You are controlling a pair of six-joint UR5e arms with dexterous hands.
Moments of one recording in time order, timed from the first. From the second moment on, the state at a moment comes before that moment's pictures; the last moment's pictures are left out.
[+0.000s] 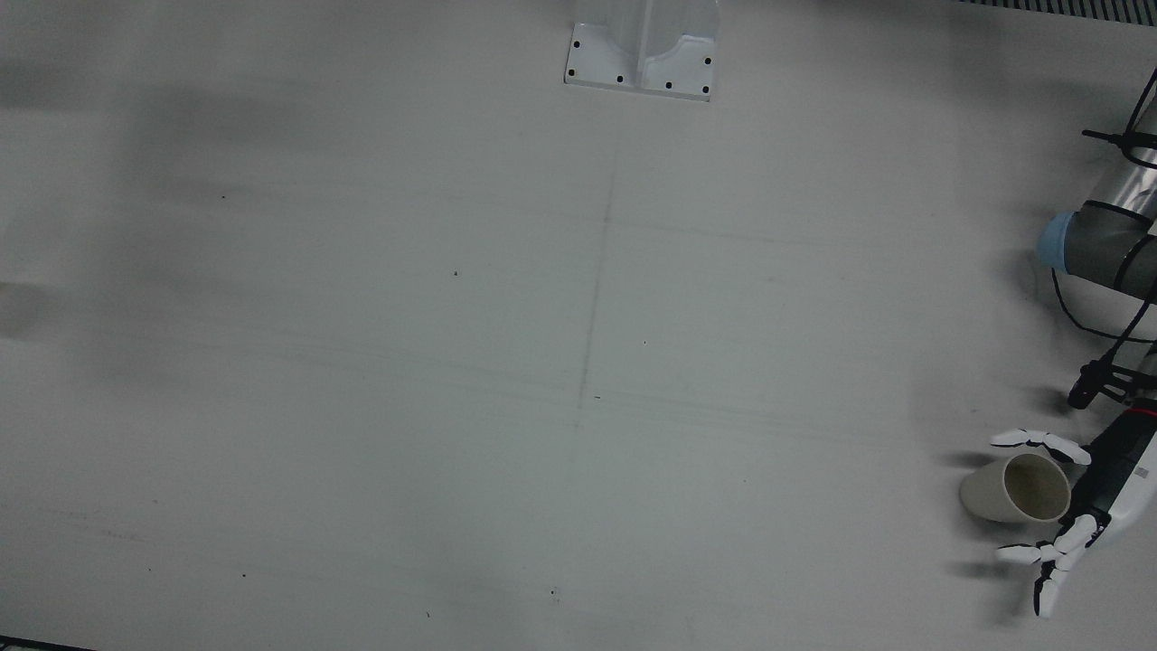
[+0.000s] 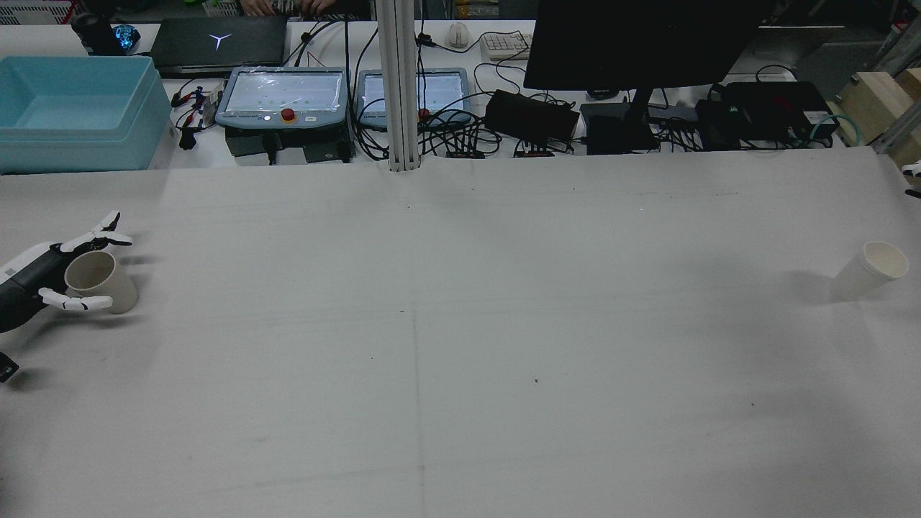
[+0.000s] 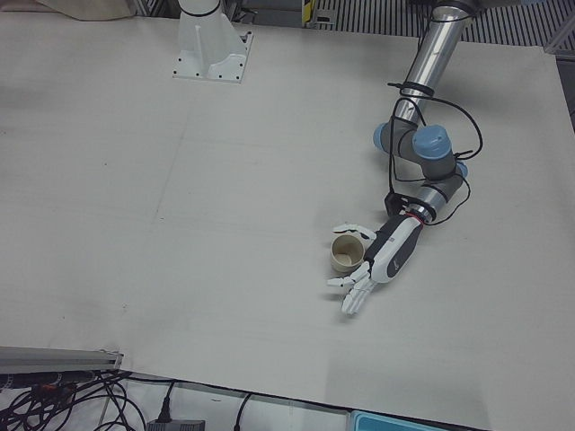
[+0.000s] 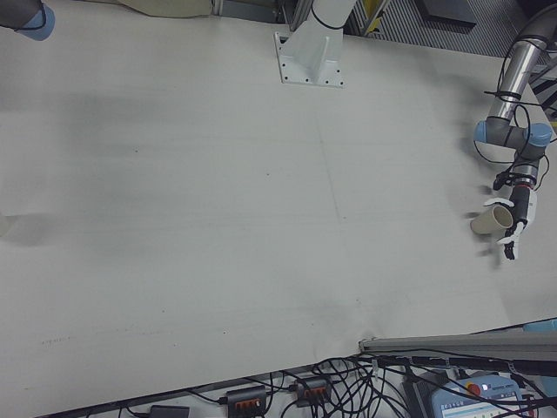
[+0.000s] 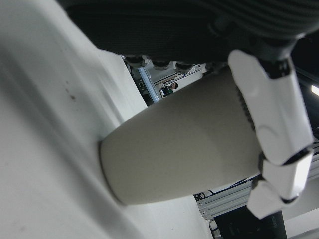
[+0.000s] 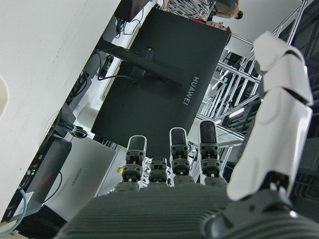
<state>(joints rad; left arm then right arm) -0.92 -1.74 -1.16 -0.57 1.39 0.57 1.42 -1.80 1.57 -2.81 -1.54 -0.41</state>
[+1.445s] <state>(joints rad) -0.92 -1.76 -1.51 -0.18 1.38 0.33 1.48 -1.77 1.24 -2.57 -1.57 -0.31</state>
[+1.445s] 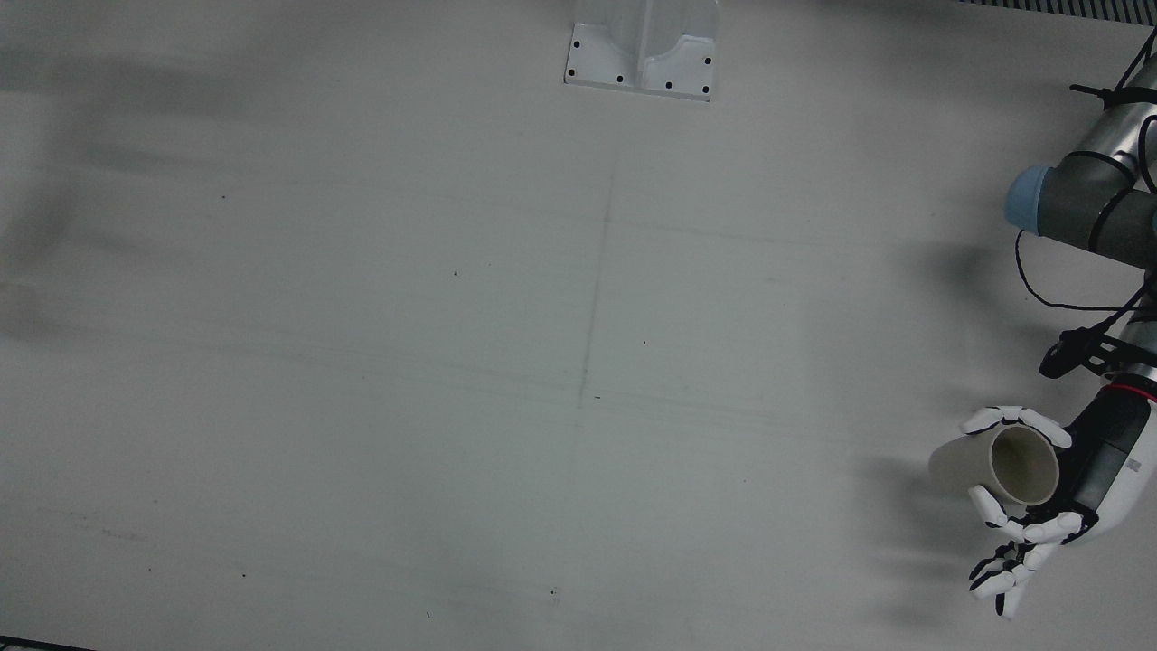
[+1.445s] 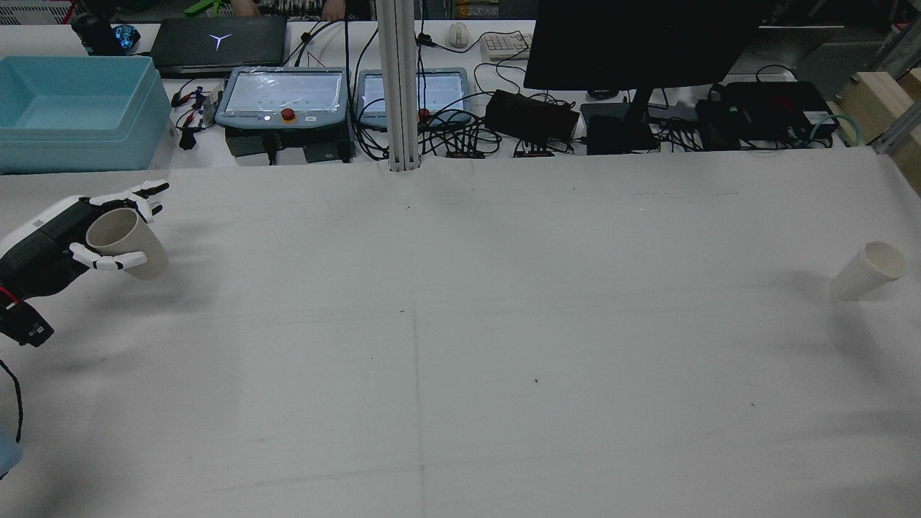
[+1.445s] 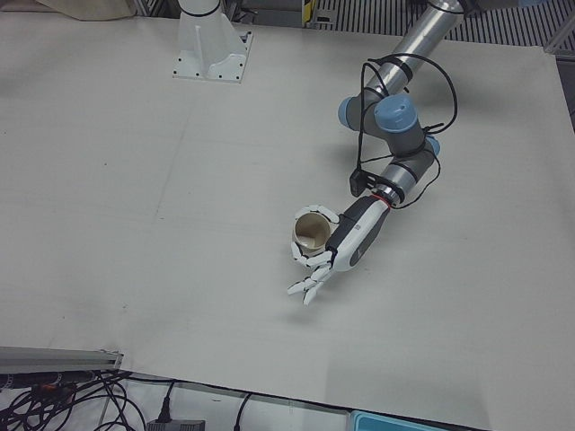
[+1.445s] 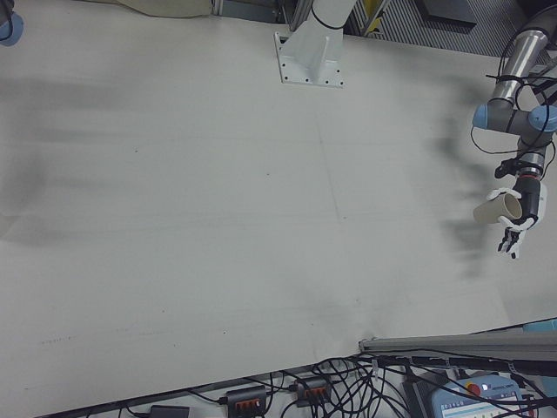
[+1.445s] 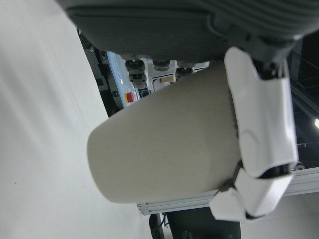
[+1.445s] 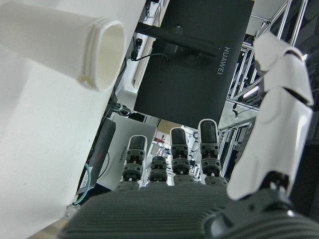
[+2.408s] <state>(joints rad) -0.92 -1.76 -1.54 -0.13 1.37 0.27 1.45 -1.55 0.68 -2.25 -1.56 -0.35</state>
